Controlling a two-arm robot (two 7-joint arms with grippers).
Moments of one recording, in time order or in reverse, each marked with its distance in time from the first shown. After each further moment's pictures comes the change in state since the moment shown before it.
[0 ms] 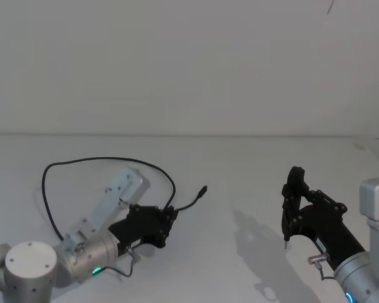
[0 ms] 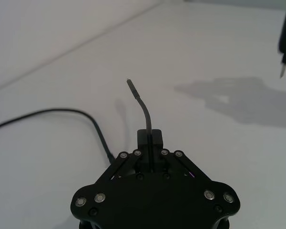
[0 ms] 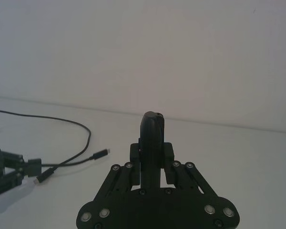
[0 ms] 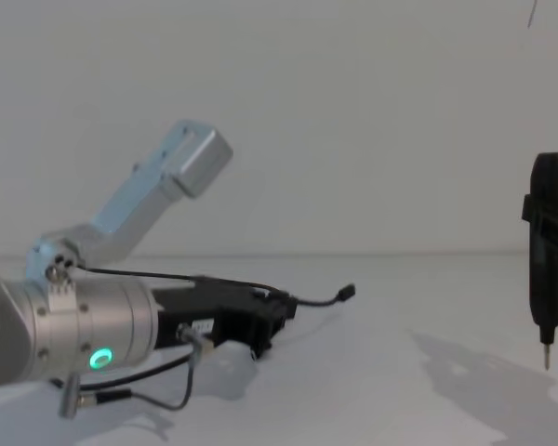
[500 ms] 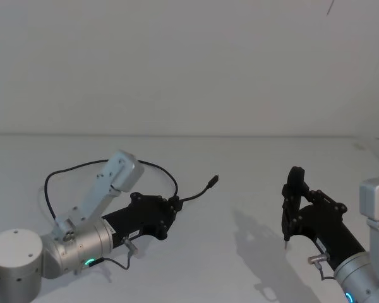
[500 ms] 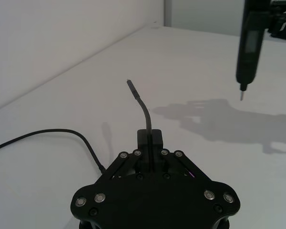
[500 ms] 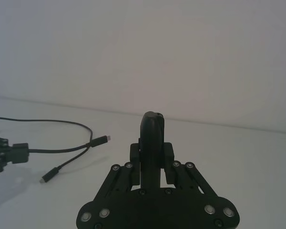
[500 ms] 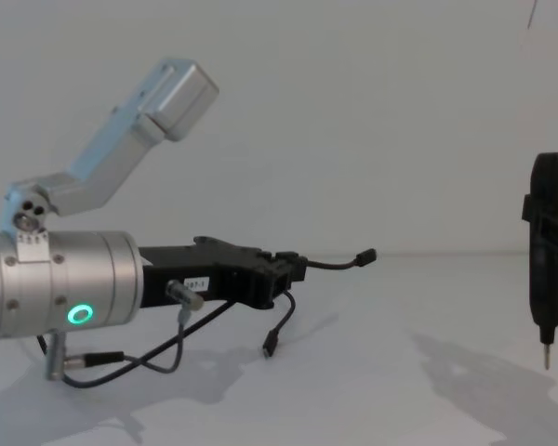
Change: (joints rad) left arm 0.014 0.046 -0.026 -0.115 -0.067 0.037 -0.072; right arm 0.000 0.000 0.000 0.000 0.000 0.000 0.000
